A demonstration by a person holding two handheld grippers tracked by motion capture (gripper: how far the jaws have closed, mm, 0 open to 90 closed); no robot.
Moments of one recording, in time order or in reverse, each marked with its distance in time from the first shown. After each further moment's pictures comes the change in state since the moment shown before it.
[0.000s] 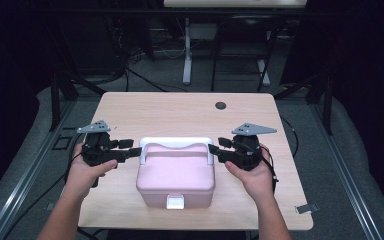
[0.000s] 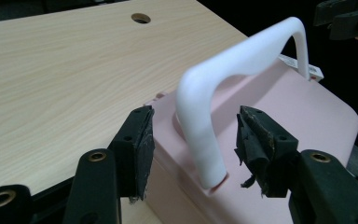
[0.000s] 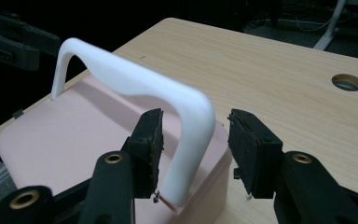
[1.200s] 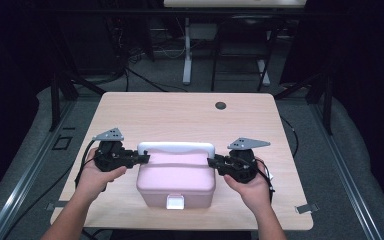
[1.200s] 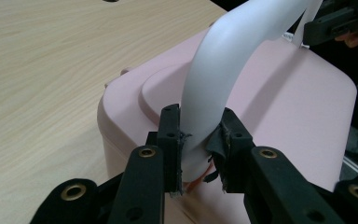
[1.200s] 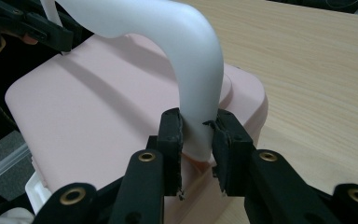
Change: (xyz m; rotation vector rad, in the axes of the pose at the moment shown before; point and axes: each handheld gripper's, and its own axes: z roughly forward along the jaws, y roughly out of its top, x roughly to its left) left arm -0.009 -0.011 0.024 0.078 -0.071 0.070; right arm 0.004 -0.033 0.009 0.067 0.067 0.003
